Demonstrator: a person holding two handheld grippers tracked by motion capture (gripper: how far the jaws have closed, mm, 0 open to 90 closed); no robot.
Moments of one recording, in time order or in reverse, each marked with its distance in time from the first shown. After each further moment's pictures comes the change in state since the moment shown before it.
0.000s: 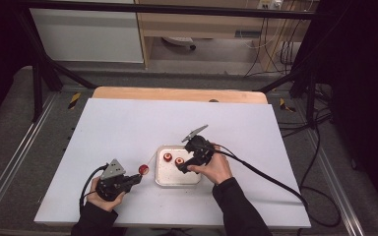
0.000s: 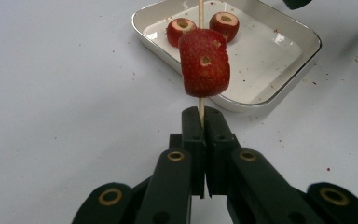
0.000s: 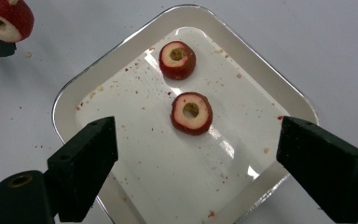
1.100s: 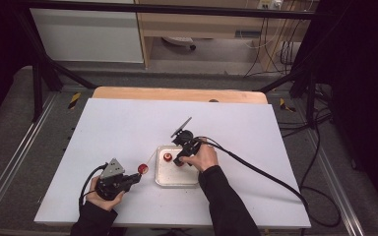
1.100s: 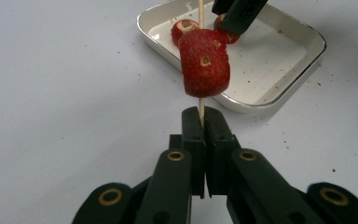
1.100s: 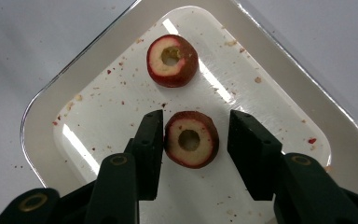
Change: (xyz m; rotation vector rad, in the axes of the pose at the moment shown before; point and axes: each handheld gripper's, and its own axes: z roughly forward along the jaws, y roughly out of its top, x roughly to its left) left arm 0.002 0.001 0.000 0.002 0.007 0.000; right arm -0.011 0.028 0.041 0.202 0.065 0.057
